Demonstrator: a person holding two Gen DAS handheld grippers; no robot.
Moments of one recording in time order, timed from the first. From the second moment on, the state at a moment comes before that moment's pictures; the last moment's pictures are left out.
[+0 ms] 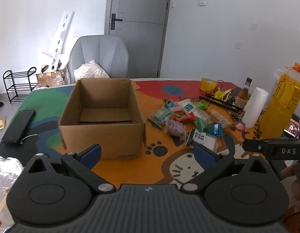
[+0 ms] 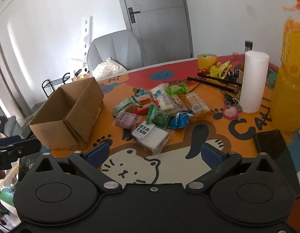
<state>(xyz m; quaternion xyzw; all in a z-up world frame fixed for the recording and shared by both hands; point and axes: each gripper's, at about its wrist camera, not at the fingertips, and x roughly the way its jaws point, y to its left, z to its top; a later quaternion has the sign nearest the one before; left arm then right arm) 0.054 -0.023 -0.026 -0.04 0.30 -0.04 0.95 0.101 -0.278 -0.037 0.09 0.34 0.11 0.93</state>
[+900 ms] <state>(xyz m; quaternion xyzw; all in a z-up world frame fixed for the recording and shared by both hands) 0.155 -0.086 -0.069 -0.06 0.33 -0.13 0.93 0.180 -0.319 -0.082 0.16 0.35 0.09 0.92</state>
